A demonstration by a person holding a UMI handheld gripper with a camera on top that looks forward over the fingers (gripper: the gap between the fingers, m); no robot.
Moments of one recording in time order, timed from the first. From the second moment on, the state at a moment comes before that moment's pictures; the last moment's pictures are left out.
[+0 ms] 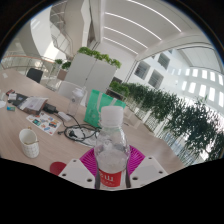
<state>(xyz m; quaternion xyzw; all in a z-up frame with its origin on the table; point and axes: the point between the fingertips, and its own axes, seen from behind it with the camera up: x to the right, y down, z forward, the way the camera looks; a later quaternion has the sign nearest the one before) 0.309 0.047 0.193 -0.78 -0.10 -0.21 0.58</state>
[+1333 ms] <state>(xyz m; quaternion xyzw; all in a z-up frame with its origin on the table) 0.184 0.095 0.117 -0.78 -0.08 0.09 0.62</state>
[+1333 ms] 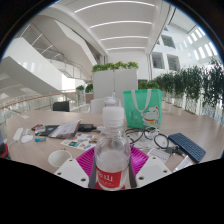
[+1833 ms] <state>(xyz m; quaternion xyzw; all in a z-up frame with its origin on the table) 0.166 0.087 0.062 -0.79 -0.12 0.09 0.60</state>
